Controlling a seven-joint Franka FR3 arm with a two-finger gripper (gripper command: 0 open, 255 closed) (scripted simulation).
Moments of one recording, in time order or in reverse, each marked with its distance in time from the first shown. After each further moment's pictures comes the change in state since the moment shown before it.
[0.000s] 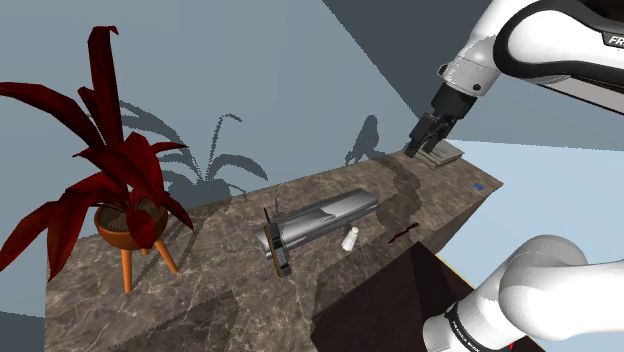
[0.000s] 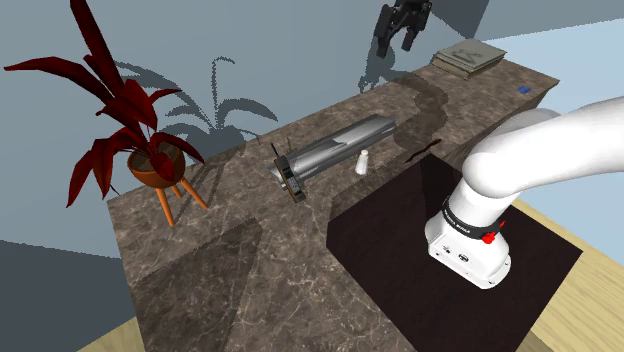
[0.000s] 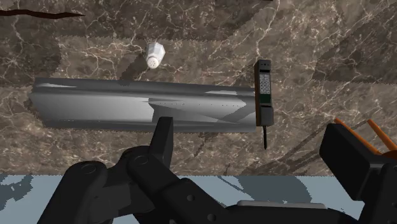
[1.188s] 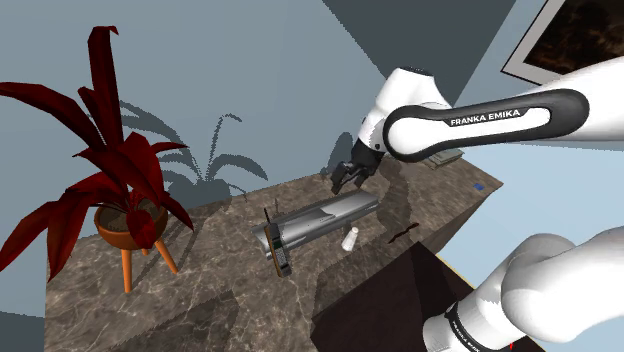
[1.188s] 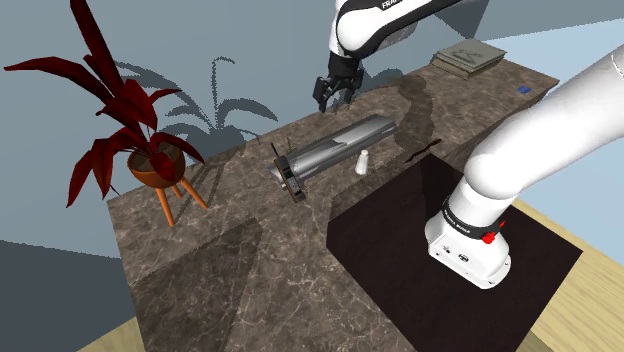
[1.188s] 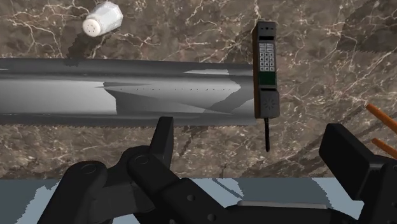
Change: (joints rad) arm 0.052 0.376 0.188 -0.161 0.055 0.608 0.198
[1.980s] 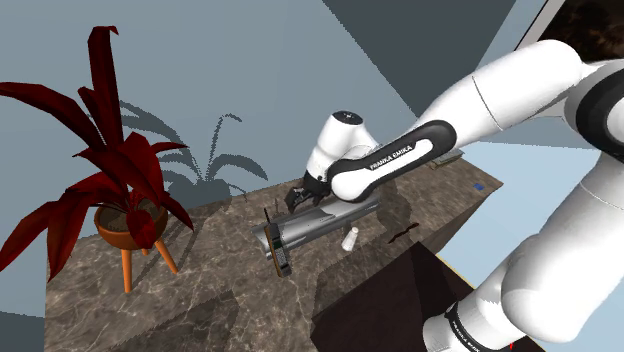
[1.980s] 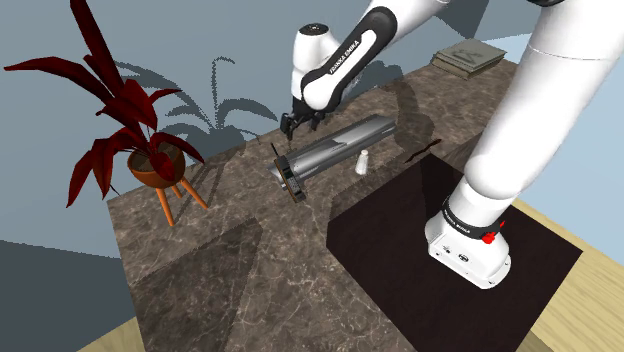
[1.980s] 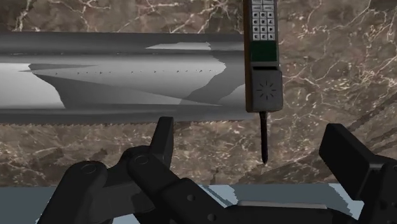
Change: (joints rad) arm 0.008 0.499 0.089 0.157 -0.207 0.377 0.287
